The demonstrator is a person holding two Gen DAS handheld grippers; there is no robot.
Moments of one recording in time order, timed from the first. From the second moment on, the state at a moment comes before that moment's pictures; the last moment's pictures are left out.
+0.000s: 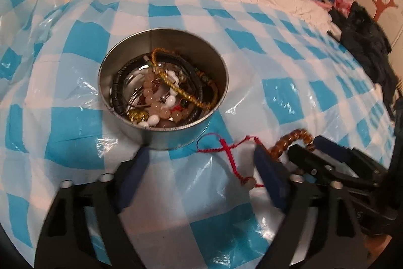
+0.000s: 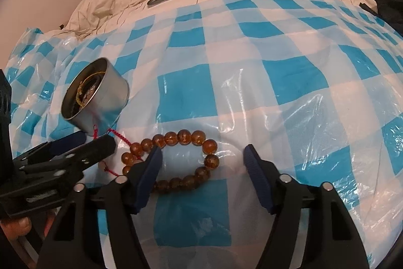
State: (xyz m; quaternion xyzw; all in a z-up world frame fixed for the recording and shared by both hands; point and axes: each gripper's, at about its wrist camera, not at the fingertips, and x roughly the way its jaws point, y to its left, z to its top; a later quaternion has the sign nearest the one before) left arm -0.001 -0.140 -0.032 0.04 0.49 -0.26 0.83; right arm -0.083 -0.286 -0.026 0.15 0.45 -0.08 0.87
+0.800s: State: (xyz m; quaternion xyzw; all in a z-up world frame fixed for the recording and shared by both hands) left arm -0.012 -0.064 0.001 0.06 0.47 -0.28 0.83; right arm -0.080 -0.229 -0.026 0.05 0.47 0.00 0.88
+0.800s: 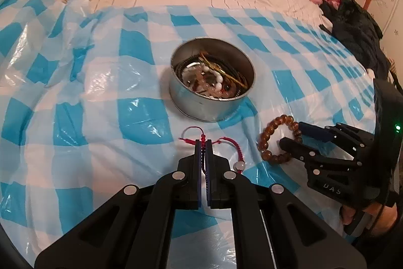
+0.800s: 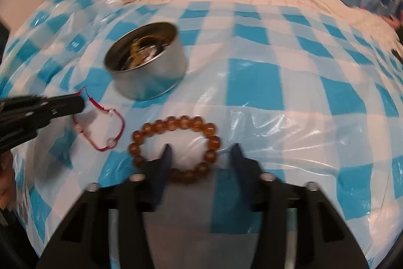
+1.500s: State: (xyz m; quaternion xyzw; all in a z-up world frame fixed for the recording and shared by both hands) left arm -0.018 -0.067 0.007 0.11 0.44 -0.24 0.86; right arm -0.089 -0.267 0.008 0.32 0.36 0.16 0.86
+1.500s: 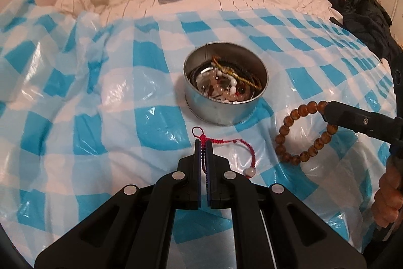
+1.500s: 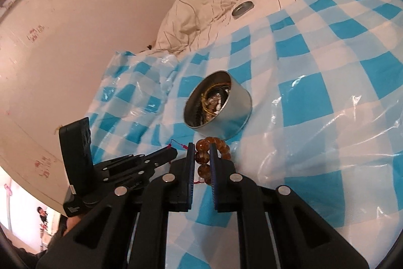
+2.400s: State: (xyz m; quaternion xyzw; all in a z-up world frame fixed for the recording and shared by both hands) left arm -0.016 -0.065 0.047 0.11 0.38 -0.23 0.89; right arm -0.092 -0.261 0.020 0.33 0.33 0.21 0.86
